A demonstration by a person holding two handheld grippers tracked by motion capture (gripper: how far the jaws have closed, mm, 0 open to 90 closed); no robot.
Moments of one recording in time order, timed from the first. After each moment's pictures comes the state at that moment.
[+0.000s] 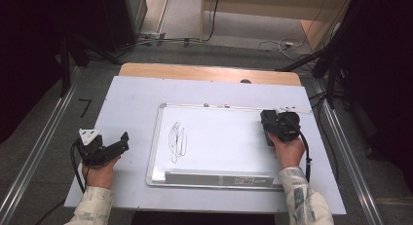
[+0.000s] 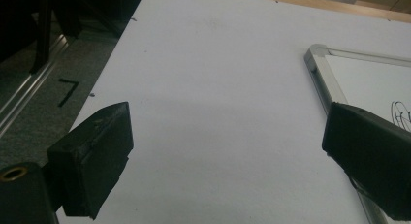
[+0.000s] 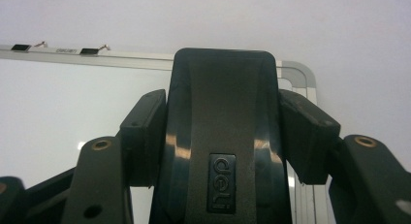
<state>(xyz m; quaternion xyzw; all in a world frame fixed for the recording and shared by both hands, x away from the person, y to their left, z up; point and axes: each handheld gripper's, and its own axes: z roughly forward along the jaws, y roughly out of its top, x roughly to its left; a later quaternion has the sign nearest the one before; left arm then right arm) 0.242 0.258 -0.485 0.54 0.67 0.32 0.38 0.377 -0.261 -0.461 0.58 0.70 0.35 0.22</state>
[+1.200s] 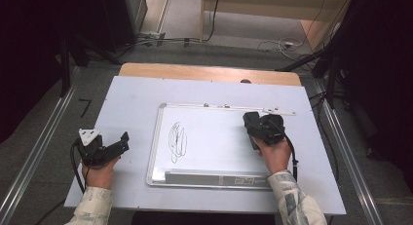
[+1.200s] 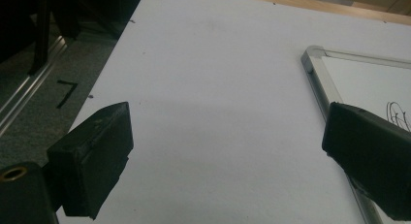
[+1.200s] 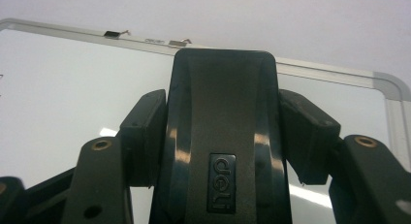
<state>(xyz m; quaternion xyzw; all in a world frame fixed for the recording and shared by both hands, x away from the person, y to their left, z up) 0.241 0.258 -0.484 0.55 0.67 0.32 0.39 0.358 -0.210 -0.451 0.53 0.74 0.37 0.20</state>
